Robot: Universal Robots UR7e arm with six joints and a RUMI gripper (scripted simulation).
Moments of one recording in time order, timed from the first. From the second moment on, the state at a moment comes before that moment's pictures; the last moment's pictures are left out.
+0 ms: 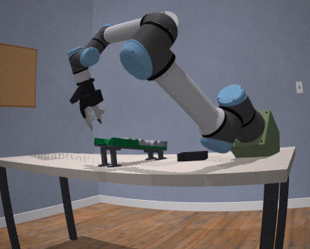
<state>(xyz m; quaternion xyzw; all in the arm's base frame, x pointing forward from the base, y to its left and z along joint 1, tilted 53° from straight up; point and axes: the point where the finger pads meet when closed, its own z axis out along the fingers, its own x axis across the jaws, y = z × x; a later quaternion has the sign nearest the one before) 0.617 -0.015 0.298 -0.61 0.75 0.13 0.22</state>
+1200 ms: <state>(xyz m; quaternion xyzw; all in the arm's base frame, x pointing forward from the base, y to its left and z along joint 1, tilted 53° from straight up) 0.538 0.001 0.231 -0.66 0.74 0.08 0.12</state>
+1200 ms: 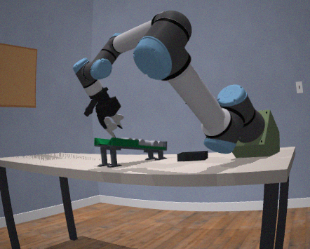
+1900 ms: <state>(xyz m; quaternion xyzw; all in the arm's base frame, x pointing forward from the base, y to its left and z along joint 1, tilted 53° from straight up) 0.488 0.002 0.197 -0.69 0.72 0.04 0.05</state>
